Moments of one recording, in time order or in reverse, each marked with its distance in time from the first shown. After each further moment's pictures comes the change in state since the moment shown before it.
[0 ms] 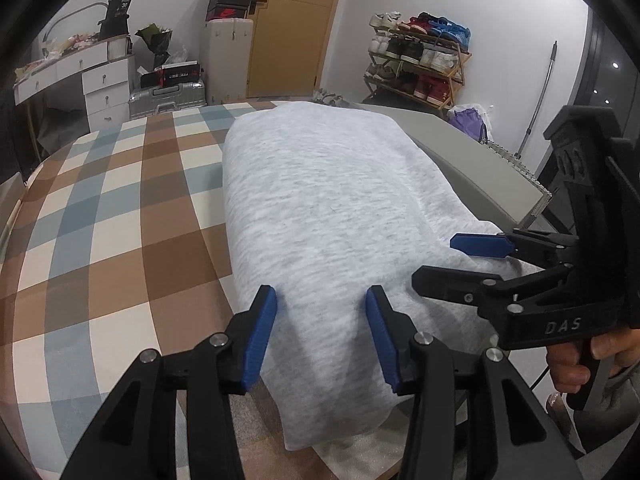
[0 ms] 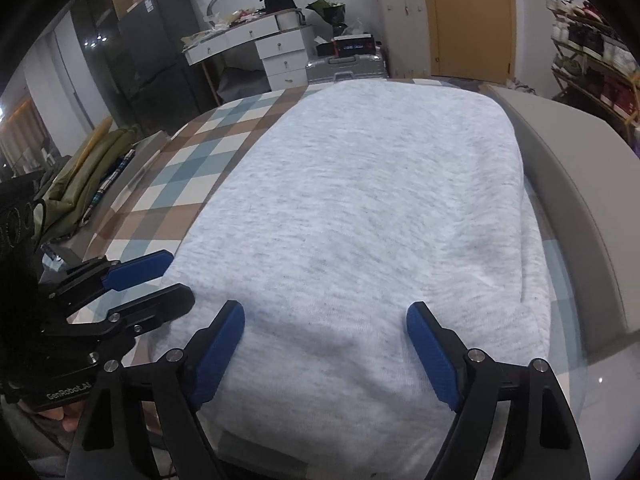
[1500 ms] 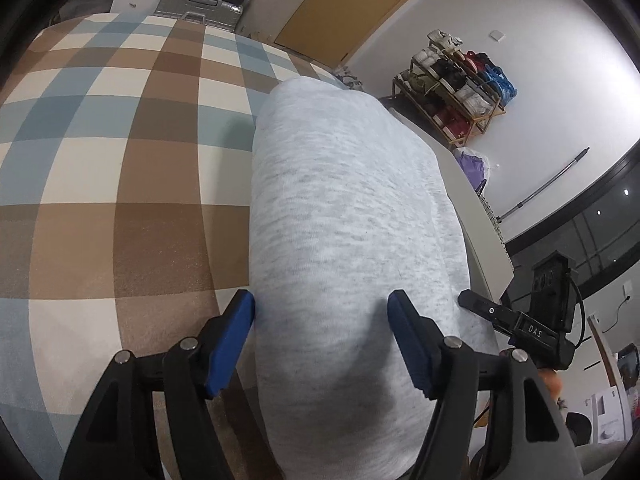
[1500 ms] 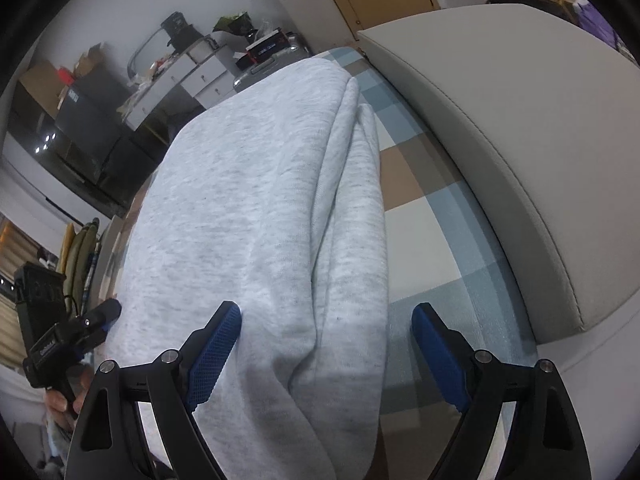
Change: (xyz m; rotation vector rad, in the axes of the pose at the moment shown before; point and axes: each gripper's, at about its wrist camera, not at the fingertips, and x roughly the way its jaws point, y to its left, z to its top) left arm 0.039 0.057 0.026 -0.393 0.125 -0.214; right arm 0.007 -0.148 -0.001 0.369 0.051 0.064
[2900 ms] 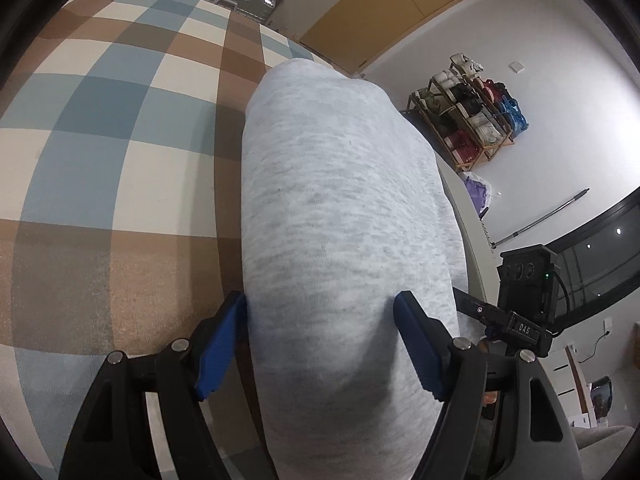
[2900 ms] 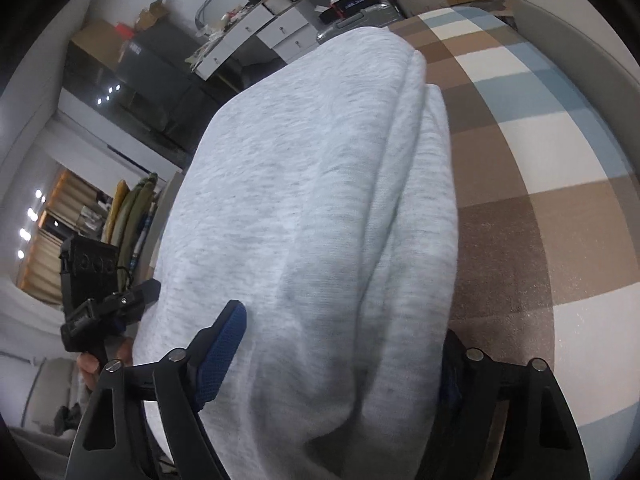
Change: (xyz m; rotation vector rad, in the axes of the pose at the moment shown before) left arm -0.027 0.068 0.011 -0.122 0.007 -0.055; right arm 0.085 0.064 0.041 -0.103 0.149 0.302
